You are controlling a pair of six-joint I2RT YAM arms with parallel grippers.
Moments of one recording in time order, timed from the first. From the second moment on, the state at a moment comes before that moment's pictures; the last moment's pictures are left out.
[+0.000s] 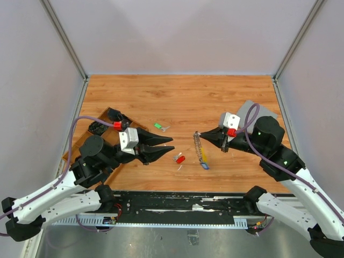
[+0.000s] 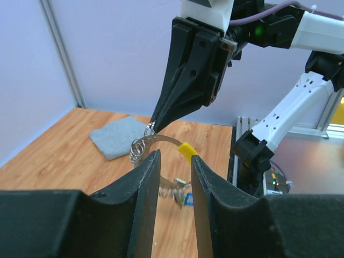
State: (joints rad) left arm -0.99 0.67 0.78 0.14 0.30 -0.05; right arm 0.69 0.74 0.99 -0.40 -0.52 -0.32
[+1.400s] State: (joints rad) left arm -1.04 0.88 0.84 0.26 0.31 0.10; right arm 0.72 0.75 0.99 -0.21 -0.66 -0.34
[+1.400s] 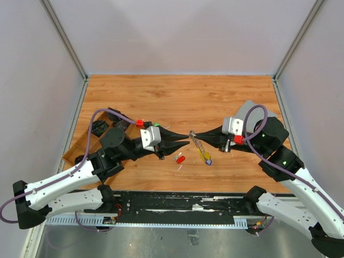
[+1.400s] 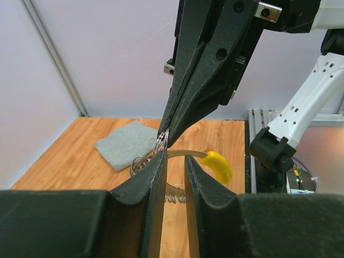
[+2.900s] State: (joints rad) left arm -1.06 0.91 0.84 0.28 0.27 0.10; right arm 0.74 0.74 0.99 -0.22 -0.68 -0.35
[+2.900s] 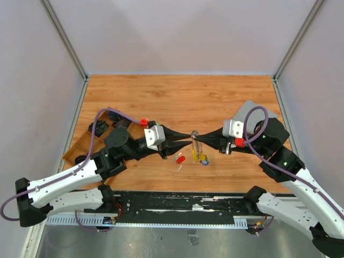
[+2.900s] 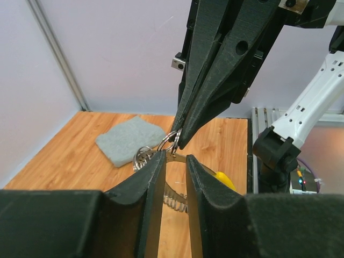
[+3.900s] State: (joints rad) left arm -1.06 0.96 0.85 0.29 0.25 0.07; right arm 0.75 0.75 1.00 -0.28 -0.66 -0.41
